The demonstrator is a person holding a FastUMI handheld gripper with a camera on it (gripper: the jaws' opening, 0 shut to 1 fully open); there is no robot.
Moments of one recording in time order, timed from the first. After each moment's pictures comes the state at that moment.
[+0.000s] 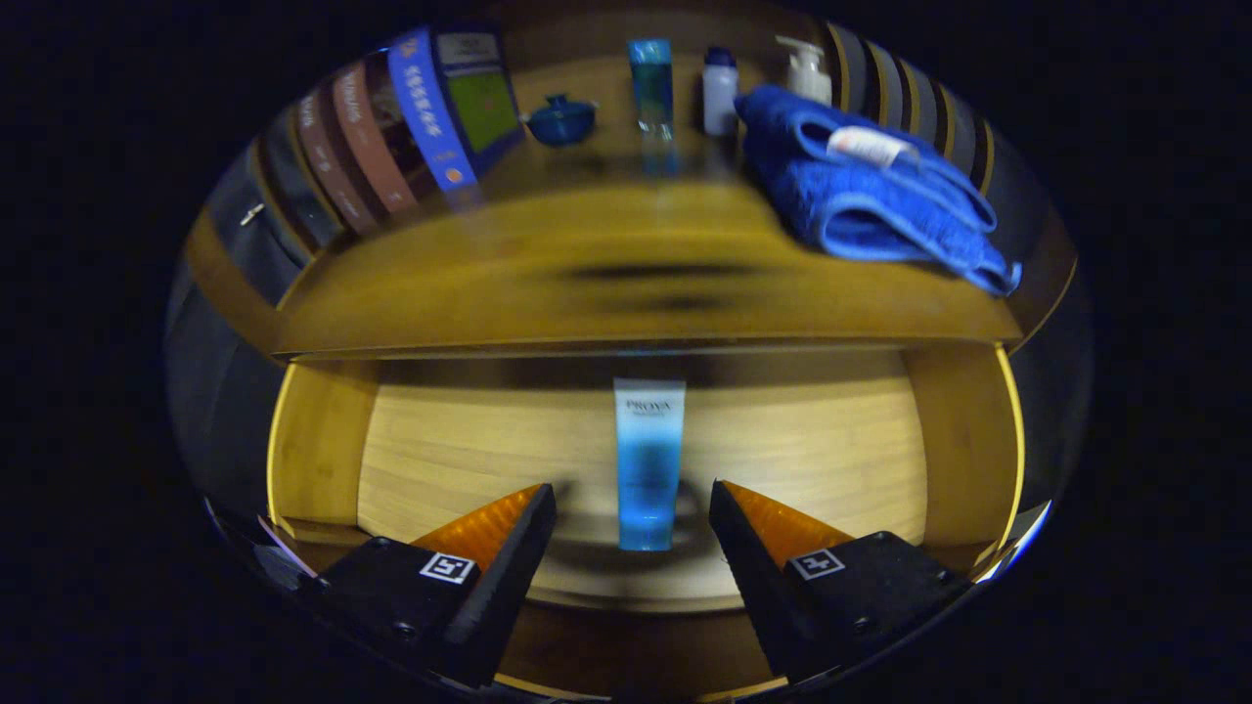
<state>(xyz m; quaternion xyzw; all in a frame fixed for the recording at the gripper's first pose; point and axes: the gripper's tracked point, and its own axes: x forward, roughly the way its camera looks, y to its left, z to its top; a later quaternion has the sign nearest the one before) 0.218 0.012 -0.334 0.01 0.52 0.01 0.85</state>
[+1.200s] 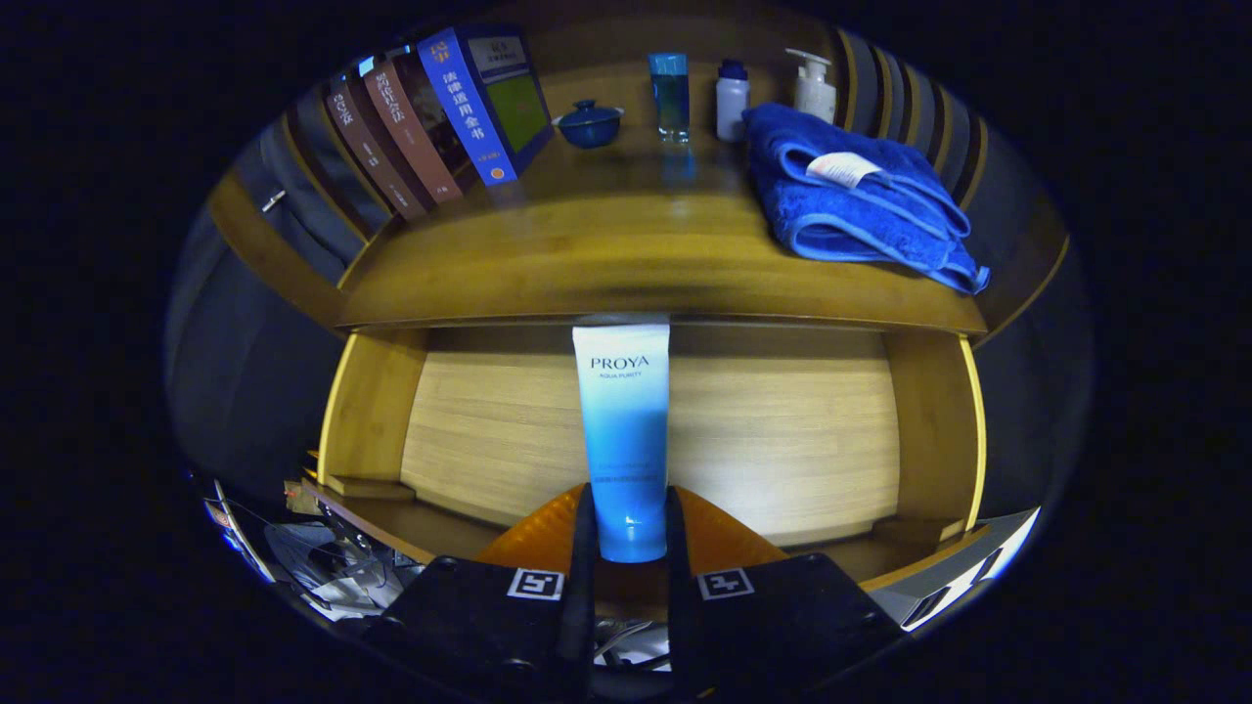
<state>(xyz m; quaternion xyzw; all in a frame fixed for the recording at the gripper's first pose) 0.220 -0.005 -0.255 0.00 0.52 0.05 0.85</state>
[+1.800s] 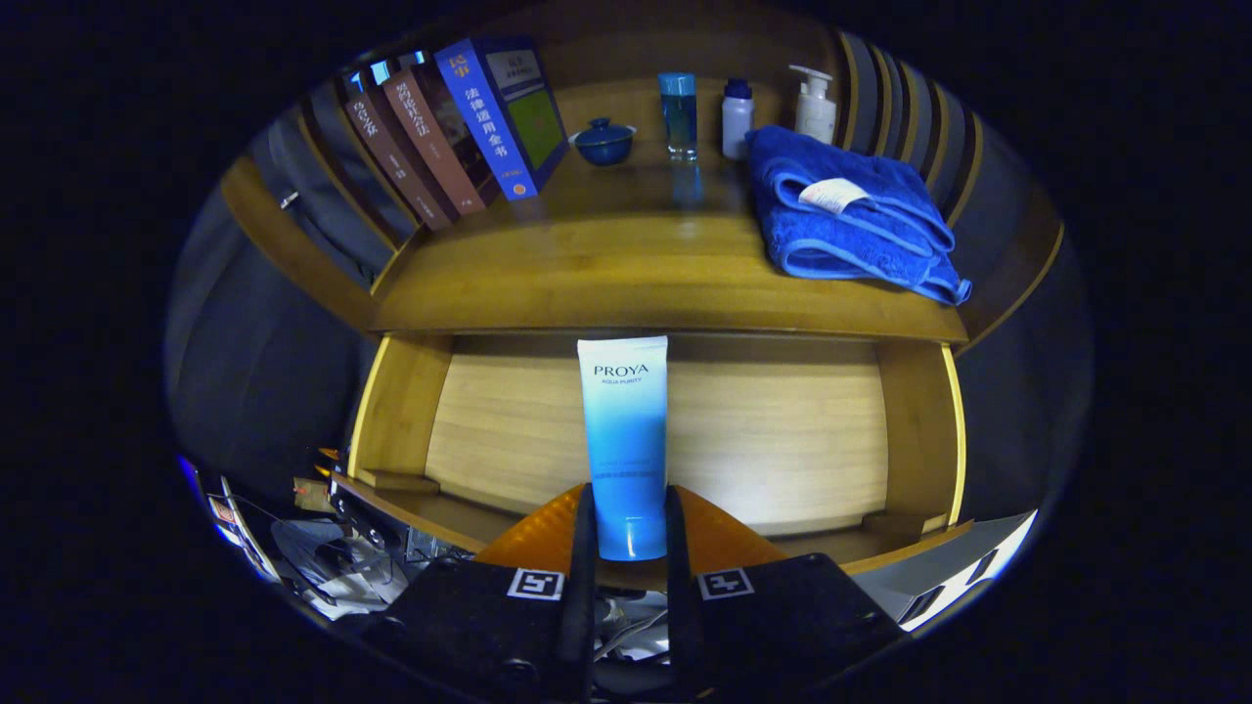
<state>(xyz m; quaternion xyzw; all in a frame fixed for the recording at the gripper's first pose) 0.221 0.001 -0.226 0.01 0.51 0.06 0.86</state>
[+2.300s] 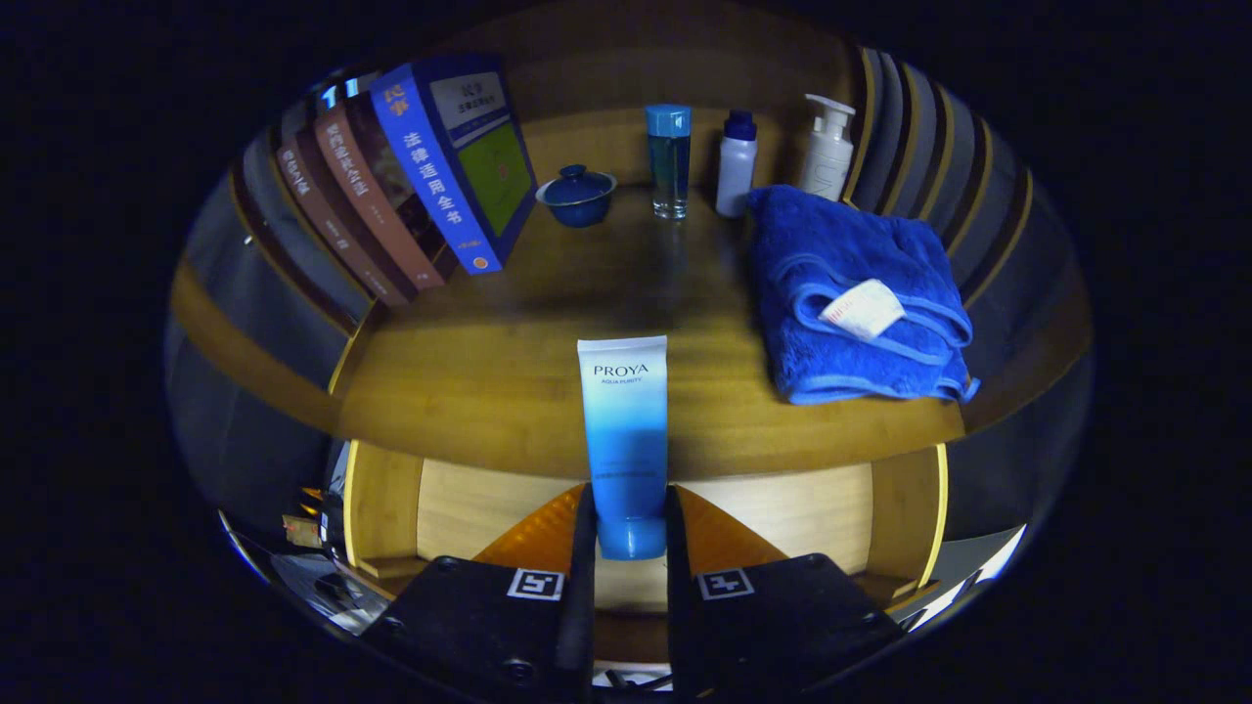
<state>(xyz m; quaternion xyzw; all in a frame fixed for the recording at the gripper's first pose) 0.326 0.006 -0.222 0.00 0.48 0.02 0.88</state>
